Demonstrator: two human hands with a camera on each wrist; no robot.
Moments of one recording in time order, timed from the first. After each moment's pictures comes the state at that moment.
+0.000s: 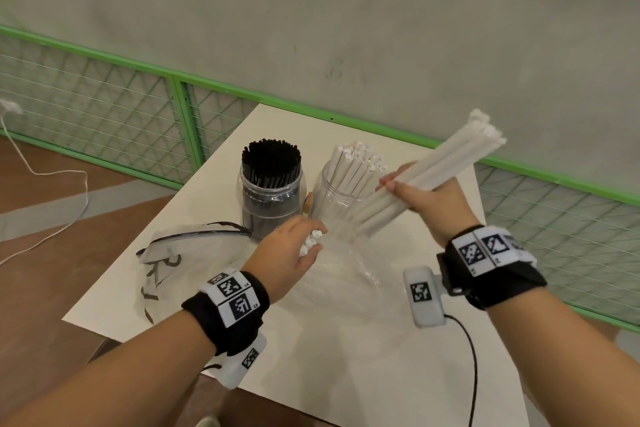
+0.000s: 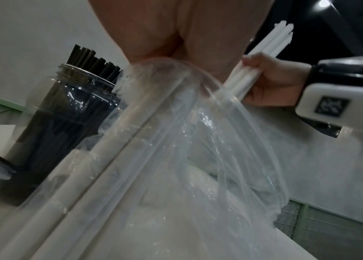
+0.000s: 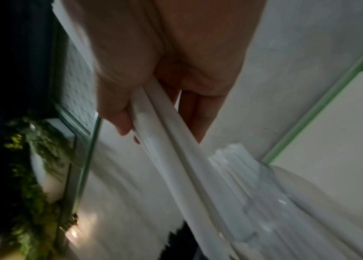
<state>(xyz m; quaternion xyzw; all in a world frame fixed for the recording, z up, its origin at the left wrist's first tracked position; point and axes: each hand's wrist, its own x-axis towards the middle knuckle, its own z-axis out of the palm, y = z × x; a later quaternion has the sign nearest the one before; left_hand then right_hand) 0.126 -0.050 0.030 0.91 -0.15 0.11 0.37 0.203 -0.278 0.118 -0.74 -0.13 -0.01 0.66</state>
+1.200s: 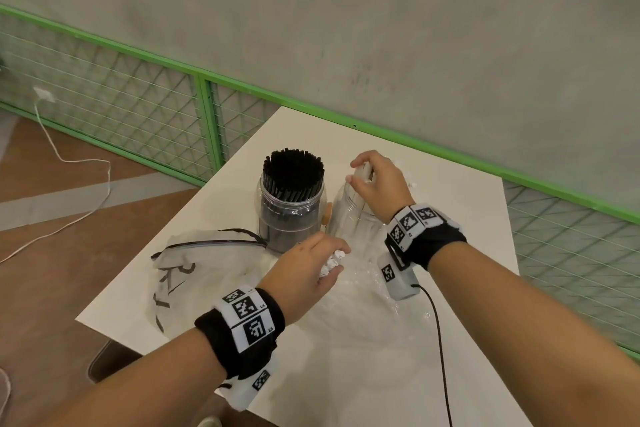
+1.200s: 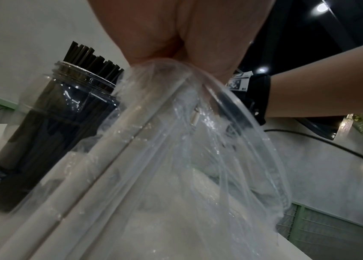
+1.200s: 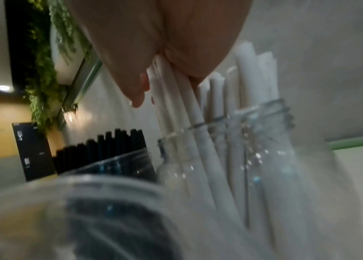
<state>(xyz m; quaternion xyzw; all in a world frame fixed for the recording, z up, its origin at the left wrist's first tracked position) 0.133 -0.049 0.032 0.91 -0.15 0.09 0.37 0.289 -0.190 0.074 -0.89 -0.23 -0.06 0.40</state>
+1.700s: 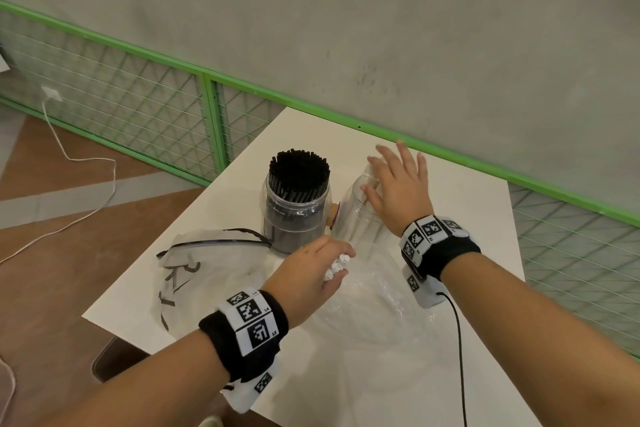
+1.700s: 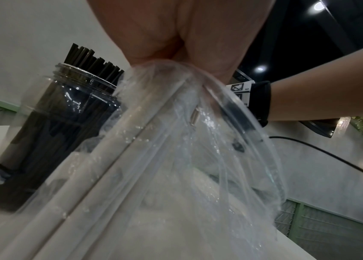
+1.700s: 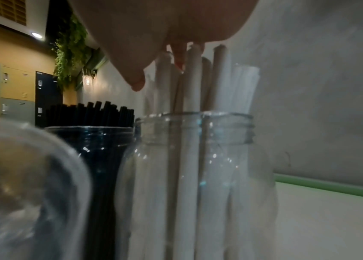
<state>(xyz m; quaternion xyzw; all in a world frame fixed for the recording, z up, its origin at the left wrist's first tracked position) 0.130 -0.048 0.030 0.91 -0.15 0.10 0.38 0.296 -0.211 0.058 -0.94 -0.27 -0.19 0.06</state>
